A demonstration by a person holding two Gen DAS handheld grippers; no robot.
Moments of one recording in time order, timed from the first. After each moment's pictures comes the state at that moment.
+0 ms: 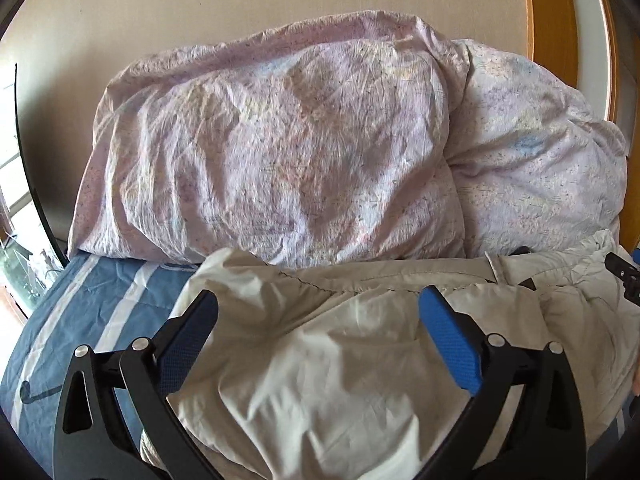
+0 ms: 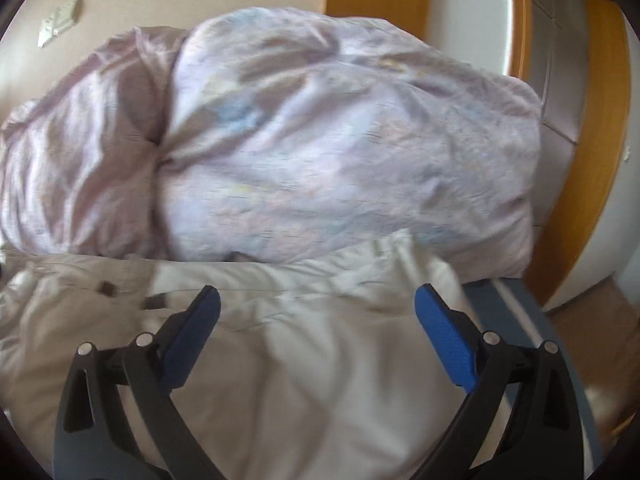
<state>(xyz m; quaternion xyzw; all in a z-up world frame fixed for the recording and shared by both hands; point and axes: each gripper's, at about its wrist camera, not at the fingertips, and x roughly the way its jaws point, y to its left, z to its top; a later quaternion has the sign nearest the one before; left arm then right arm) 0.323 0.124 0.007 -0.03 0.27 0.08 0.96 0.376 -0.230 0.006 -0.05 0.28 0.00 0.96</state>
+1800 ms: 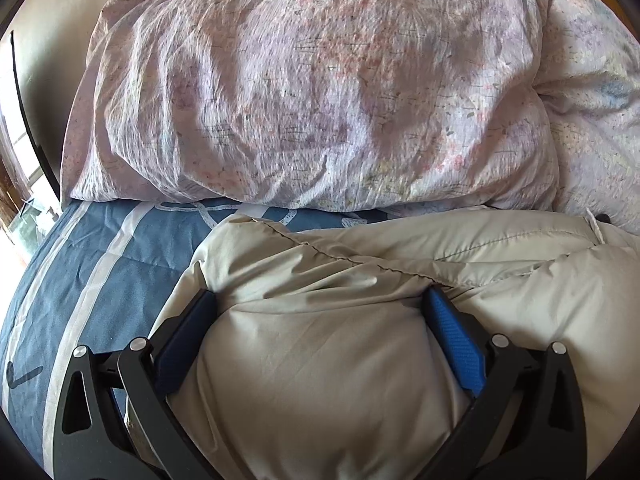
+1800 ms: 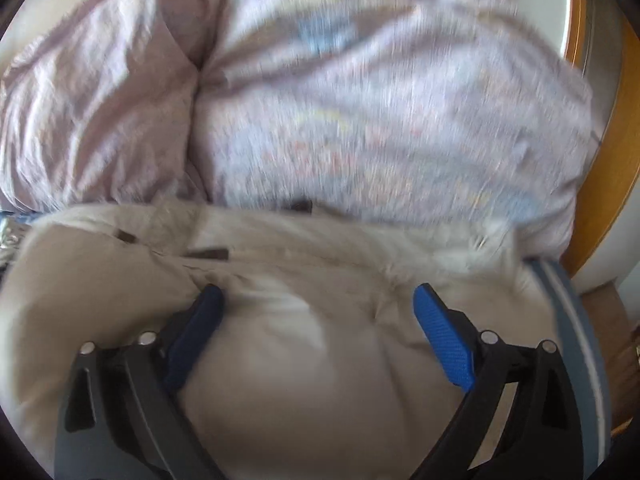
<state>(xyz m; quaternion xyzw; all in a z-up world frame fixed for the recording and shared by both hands) 0.381 0.155 -0.062 -0.06 0.37 0.13 0.92 0.409 -0.173 -0.067 -0.06 0.37 0.03 0.93</state>
